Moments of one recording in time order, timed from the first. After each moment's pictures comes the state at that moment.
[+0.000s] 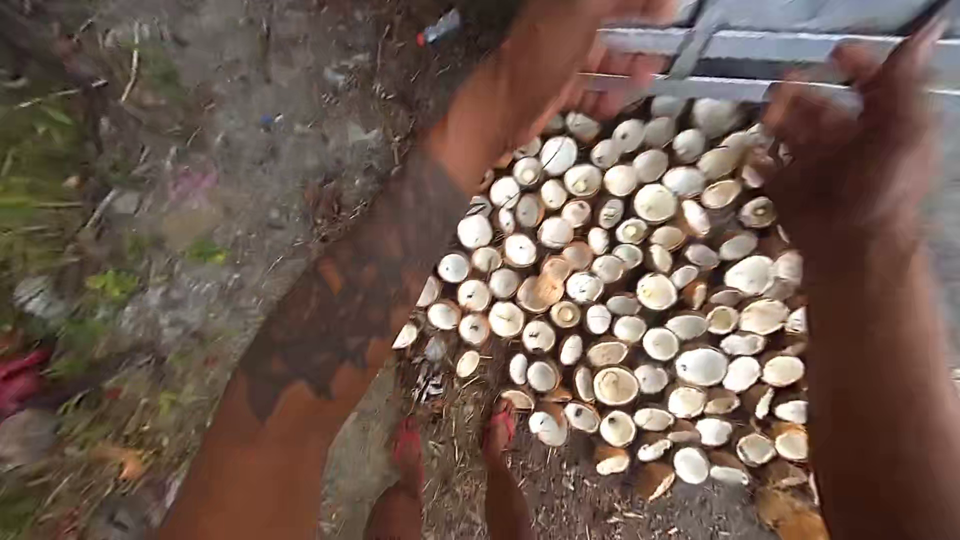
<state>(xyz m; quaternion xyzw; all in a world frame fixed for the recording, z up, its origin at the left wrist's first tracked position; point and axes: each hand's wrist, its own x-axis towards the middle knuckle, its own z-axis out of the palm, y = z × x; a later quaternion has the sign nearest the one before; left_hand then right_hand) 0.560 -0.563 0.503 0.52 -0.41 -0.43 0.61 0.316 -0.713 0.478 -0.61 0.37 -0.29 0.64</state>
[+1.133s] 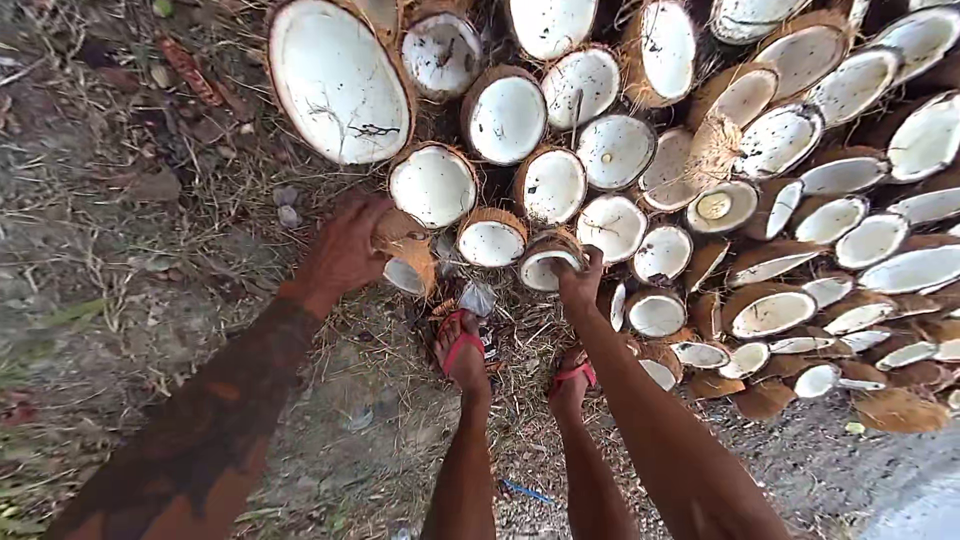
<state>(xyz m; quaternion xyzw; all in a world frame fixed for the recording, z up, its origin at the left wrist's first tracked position) 0.714 -0.194 -0.116 0.80 -0.44 -0.39 0.12 0.374 -0.374 -0.159 -0.51 0.69 -0.08 0.50</state>
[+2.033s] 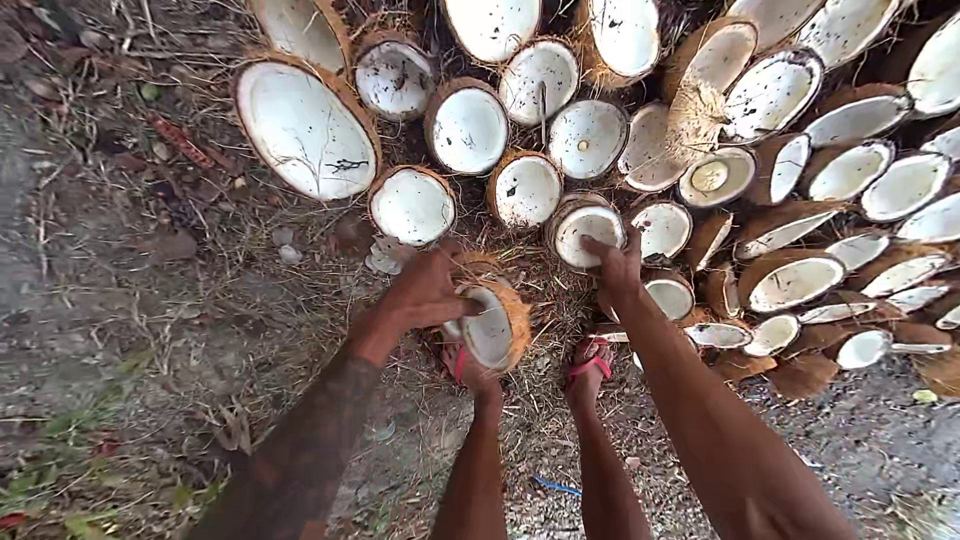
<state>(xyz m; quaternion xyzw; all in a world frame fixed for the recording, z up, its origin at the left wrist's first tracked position) 0.628 -0.285 -0.047 0.71 -0.36 -0.60 0.07 0.344 -0.433 -0.143 -0.37 0.72 -0.14 0.57</state>
